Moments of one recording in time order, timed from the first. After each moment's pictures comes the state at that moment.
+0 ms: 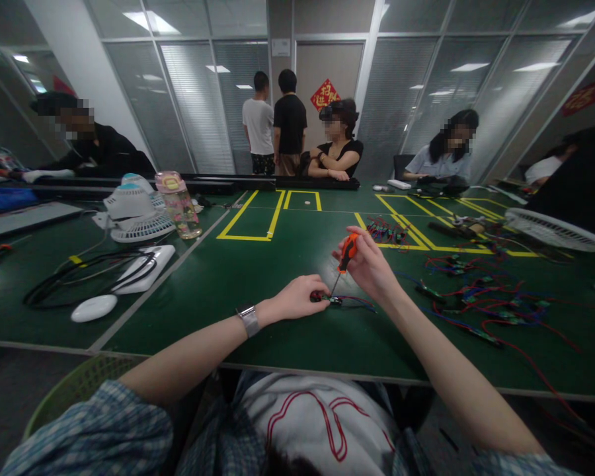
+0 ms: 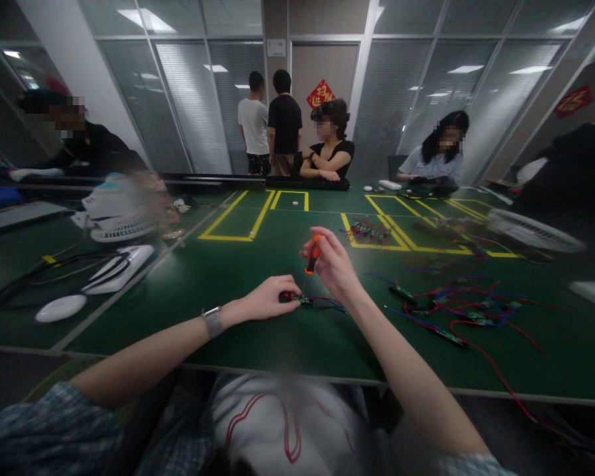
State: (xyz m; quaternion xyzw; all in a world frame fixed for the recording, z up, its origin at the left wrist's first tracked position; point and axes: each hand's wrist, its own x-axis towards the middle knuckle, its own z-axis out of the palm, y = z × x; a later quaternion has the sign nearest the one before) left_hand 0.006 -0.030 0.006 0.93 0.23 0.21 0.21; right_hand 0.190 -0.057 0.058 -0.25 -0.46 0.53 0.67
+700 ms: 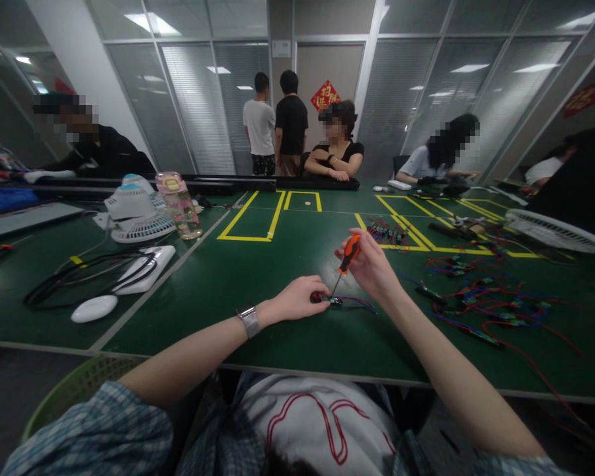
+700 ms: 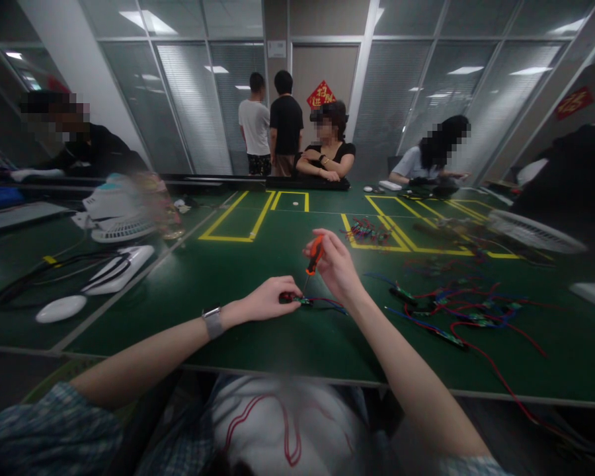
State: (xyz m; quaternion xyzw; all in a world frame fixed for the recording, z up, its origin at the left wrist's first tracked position) left_hand 0.006 -0.029 0.005 0.92 0.23 0.22 0.21; right_hand 0.192 -0.055 0.056 -0.24 -0.44 0.53 0.68
